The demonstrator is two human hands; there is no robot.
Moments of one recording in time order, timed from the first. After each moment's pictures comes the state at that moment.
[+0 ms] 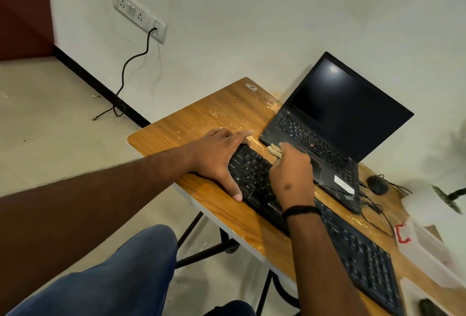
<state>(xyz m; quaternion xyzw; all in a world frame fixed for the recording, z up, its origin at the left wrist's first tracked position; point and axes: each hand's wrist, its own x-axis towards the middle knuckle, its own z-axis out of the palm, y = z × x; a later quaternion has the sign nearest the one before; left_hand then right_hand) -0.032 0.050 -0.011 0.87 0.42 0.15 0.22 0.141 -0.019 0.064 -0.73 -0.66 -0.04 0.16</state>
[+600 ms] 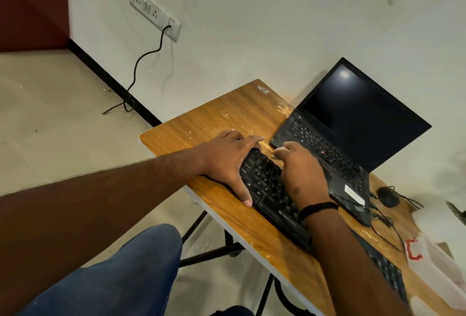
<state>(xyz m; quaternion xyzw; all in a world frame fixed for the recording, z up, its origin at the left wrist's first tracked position) -0.032 0.044 -0.003 0.87 0.42 0.16 0.21 0.151 0.006 0.068 -0.62 -0.77 -0.14 -0.04</state>
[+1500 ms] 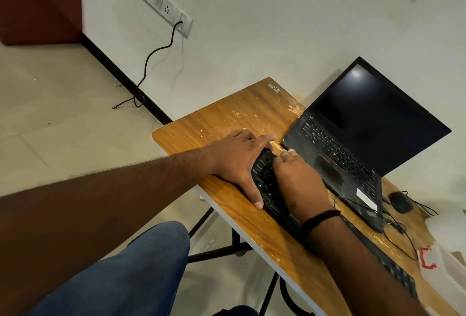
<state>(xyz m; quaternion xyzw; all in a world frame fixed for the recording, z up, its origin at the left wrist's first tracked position) -0.033 0.039 0.001 0.87 0.42 0.16 0.20 0.139 -0.001 0.048 -0.54 -0.81 -0.18 -0.16</state>
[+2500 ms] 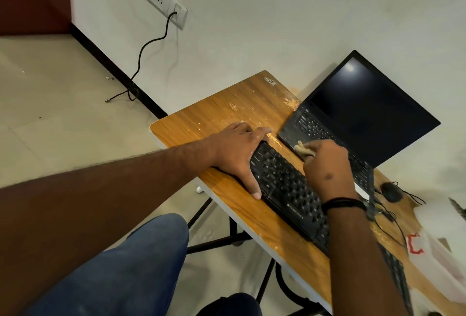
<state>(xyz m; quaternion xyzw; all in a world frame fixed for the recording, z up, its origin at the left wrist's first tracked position) -0.032 0.046 -0.006 0.87 0.42 0.16 0.21 0.147 -0.006 0.094 -0.74 -0.66 -0.03 0.08</state>
